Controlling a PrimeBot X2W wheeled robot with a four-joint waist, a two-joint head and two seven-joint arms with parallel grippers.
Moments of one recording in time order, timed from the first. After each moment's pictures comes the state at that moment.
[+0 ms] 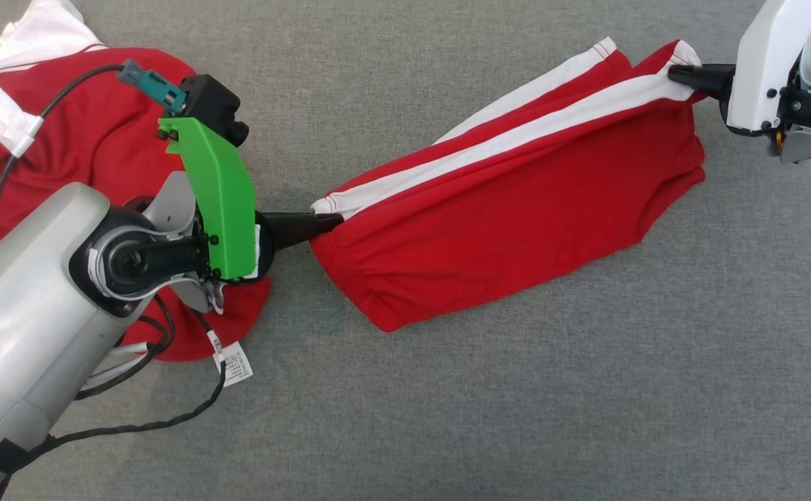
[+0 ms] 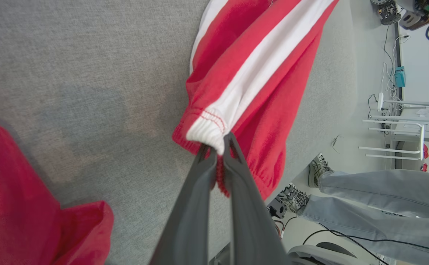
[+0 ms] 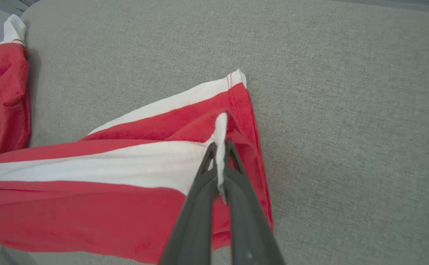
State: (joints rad) left arm -0.99 0.58 -0.97 0.22 -1.62 -0.06 0.74; right arm -1.10 -0.57 0.62 0.60 1.07 0.13 0.74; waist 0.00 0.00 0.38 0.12
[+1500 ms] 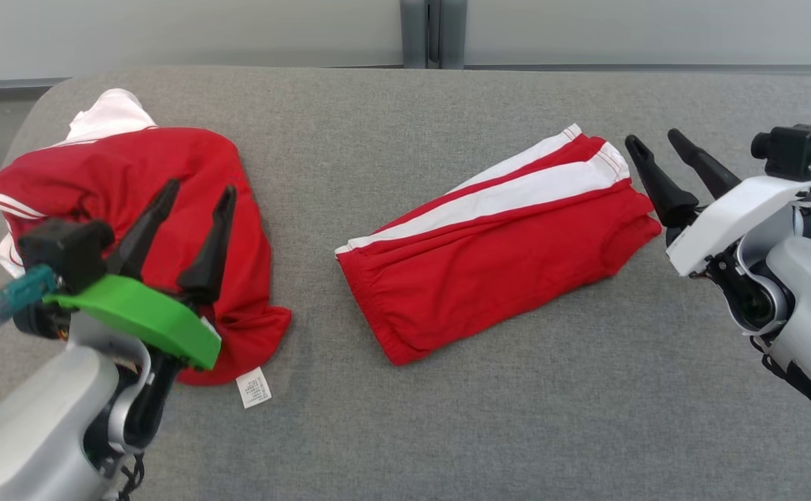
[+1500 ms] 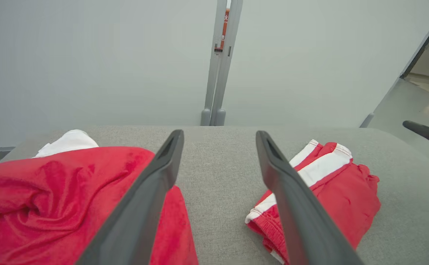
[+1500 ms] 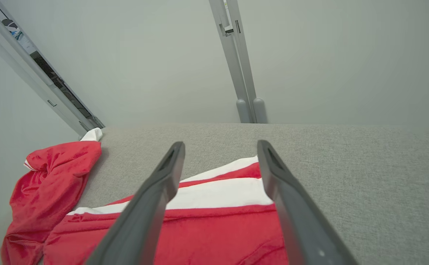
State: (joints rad) left arm -0.60 0.69 -0.85 0.04 -1.10 0.20 -0.22; right arm -0.78 -0.56 0.81 0.56 1.14 0.13 -0.23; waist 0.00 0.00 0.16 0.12
